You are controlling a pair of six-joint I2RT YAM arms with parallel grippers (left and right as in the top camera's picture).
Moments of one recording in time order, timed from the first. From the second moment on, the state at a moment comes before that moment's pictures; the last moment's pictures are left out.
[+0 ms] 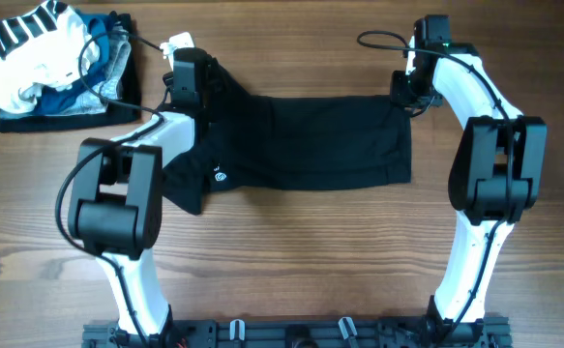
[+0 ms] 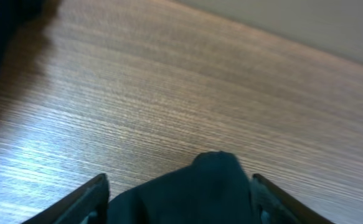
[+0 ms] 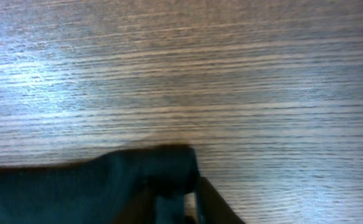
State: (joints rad) left arm -0.17 2.10 1.22 0.25 -0.23 -0.39; right arm 0.01 2.28 1.75 -0.80 0.00 0.10
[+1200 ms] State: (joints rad) left arm -0.18 2.33 2.23 -0.14 -0.03 -0.27; right arm 0.02 2.31 2.10 -0.86 0.04 -0.01
